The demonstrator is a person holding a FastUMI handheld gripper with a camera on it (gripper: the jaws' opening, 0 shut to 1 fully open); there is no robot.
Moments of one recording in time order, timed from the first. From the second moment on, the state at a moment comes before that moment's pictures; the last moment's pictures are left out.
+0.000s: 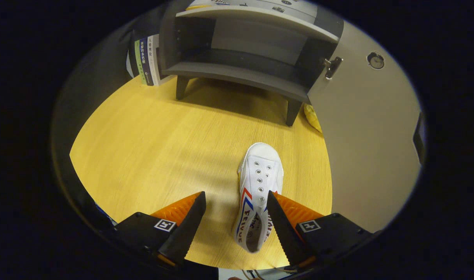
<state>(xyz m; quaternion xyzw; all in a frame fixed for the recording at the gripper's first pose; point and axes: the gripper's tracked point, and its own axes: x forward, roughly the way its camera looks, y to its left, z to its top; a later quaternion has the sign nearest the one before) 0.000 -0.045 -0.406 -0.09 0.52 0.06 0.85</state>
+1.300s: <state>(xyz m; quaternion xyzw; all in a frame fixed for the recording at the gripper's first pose) 0.003 -0.057 -0.441 -0.10 0.55 0.06 0.83</state>
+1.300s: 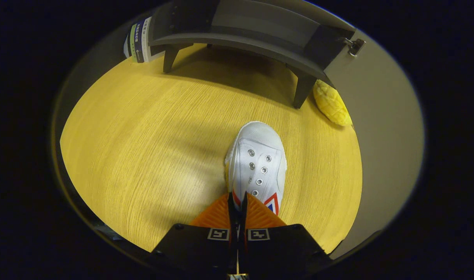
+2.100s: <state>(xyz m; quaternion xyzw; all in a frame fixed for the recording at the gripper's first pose) -0.003 -0.032 -0.247 -0.06 0.41 0.08 0.91</state>
